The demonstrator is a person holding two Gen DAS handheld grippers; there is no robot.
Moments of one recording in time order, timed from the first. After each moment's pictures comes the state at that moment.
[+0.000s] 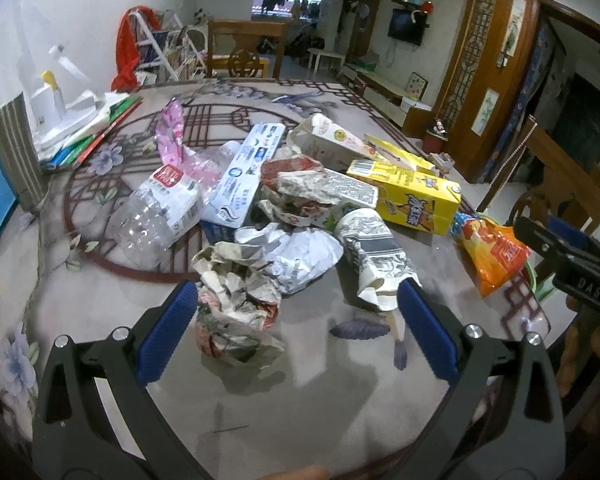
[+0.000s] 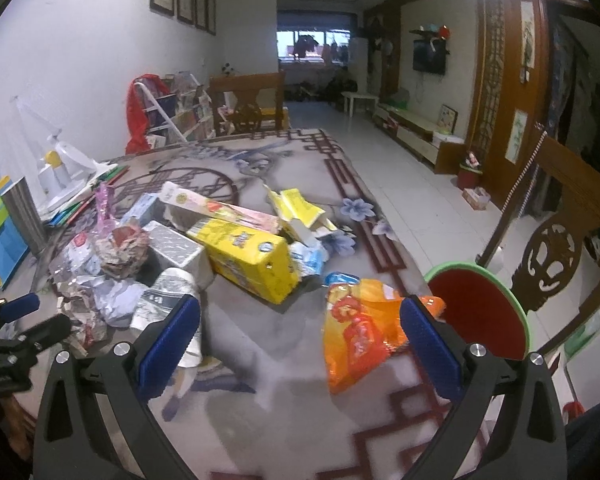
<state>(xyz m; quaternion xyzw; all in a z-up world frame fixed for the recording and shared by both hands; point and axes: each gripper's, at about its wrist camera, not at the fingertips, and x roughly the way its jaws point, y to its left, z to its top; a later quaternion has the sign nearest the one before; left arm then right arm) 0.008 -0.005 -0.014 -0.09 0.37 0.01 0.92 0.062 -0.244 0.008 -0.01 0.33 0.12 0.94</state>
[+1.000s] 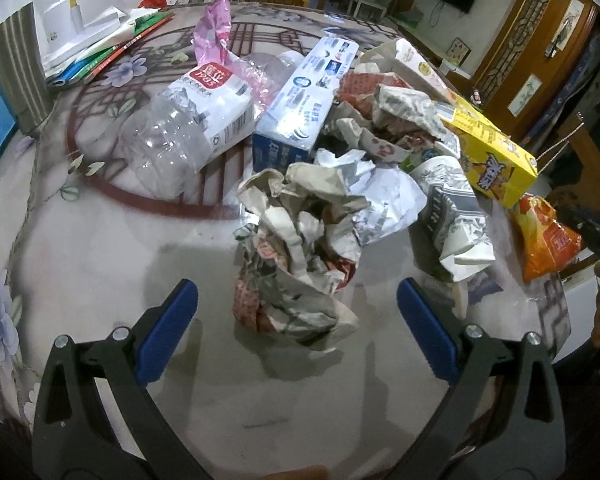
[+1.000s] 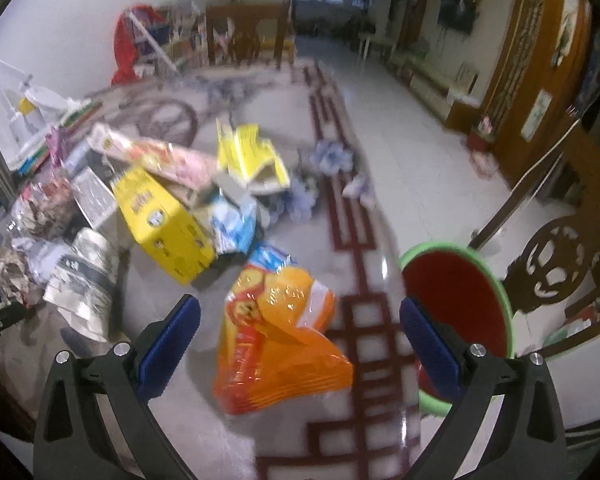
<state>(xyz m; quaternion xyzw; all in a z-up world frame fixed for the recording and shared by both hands) 0.029 0.031 -0.061 -0.13 0.48 0.05 0.86 0.150 -0.271 -0.026 -0.08 0.46 0.14 0.87</state>
